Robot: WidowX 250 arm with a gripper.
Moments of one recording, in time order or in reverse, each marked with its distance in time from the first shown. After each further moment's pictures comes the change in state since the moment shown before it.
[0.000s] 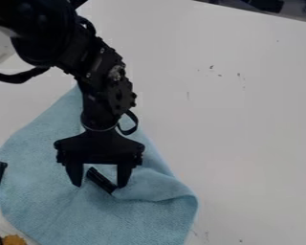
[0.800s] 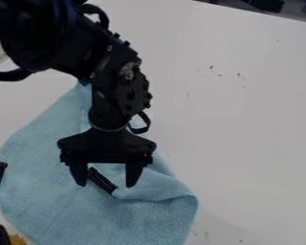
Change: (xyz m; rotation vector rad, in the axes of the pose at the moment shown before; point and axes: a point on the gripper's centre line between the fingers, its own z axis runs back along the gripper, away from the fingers) arm -0.014 -0.011 0.027 0.004 -0.063 0.031
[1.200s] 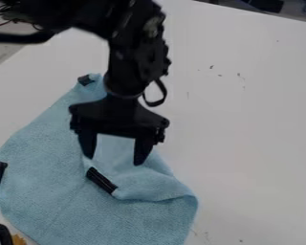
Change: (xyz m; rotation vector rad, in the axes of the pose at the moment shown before) arm 0.013 -0.010 0.029 0.030 -0.019 -0.085
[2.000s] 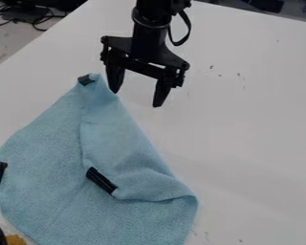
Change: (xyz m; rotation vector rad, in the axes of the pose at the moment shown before) arm 0.079 -0.019 0.023 0.017 -0.015 -0.267
